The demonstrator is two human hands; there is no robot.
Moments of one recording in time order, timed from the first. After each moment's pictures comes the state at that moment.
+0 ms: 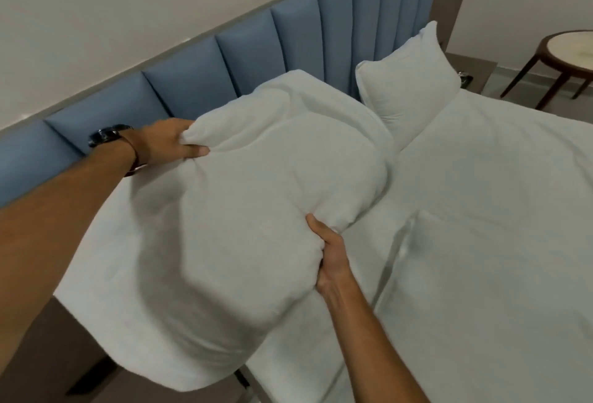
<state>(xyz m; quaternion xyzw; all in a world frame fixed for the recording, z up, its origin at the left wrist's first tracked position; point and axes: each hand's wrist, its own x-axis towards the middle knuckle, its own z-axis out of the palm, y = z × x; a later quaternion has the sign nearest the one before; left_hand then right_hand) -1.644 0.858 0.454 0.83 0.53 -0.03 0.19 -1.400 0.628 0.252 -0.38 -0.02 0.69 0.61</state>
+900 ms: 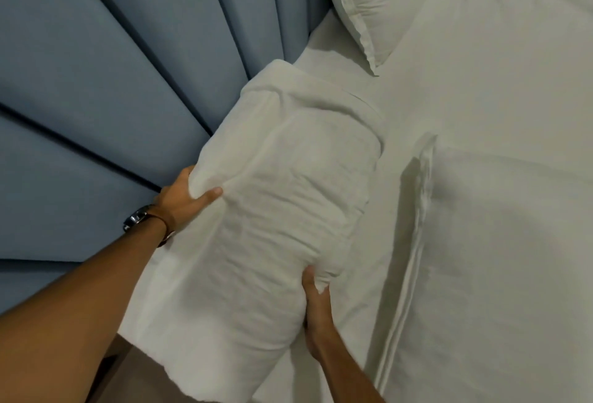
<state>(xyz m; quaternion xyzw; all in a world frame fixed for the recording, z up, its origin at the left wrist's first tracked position) -1.621 0.935 0.062 0.72 0.61 -0.02 0.33 -1.477 0.616 -0.086 -0.60 0.10 0.56 0.56</state>
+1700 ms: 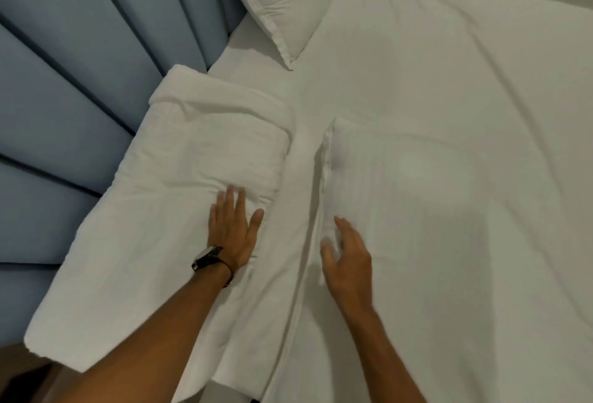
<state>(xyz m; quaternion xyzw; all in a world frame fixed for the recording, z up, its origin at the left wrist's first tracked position) -1.450 0.698 0.006 0.85 0.47 -0.03 0.24 -1.307 0.490 0.043 -0.87 -0.23 0.17 0.41</state>
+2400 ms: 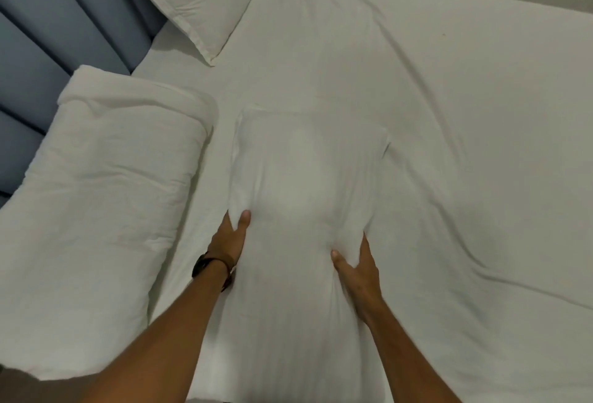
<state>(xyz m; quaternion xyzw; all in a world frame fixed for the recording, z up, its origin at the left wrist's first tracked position) -1.345 0.508 0.032 0.64 0.56 0.02 0.53 -1.196 0.255 0.041 -0.82 -0.02 0.37 0.43</state>
